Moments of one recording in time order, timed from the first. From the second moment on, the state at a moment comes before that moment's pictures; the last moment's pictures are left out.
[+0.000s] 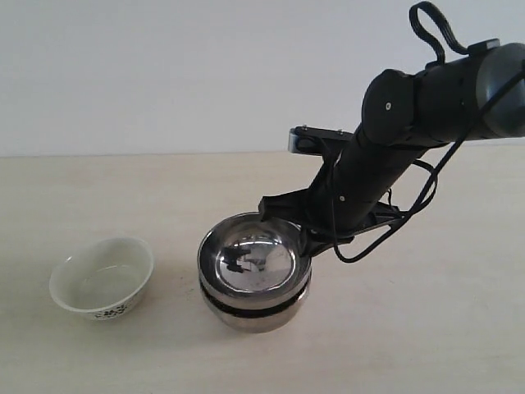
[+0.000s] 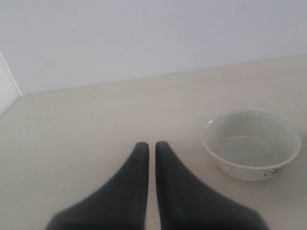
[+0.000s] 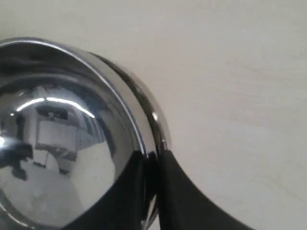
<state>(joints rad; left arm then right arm) 0.03 0.00 0.00 0.05 0.26 0.09 0.51 1.88 -1.29 0.31 0.68 0.09</state>
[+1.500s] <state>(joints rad) 0.03 0.00 0.00 0.05 0.26 0.09 0.51 1.83 -1.32 0.25 0.69 0.07</state>
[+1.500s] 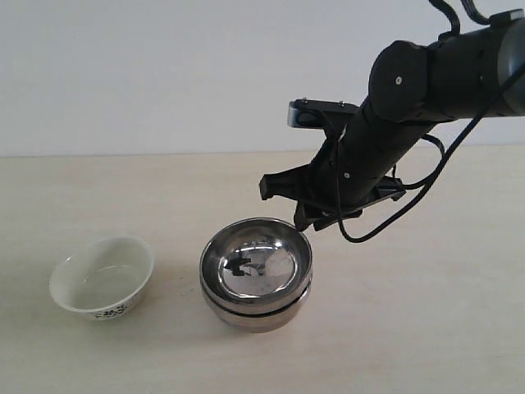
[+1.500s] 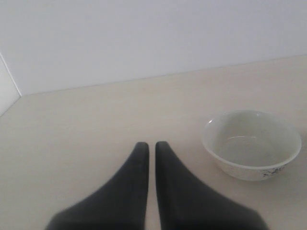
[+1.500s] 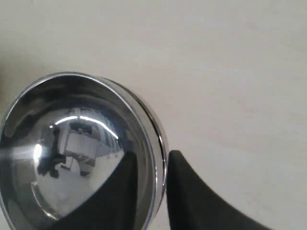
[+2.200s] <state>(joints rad) 0.03 0.00 0.00 0.05 0.26 0.09 0.51 1.87 -1.32 0.38 0.70 0.01</state>
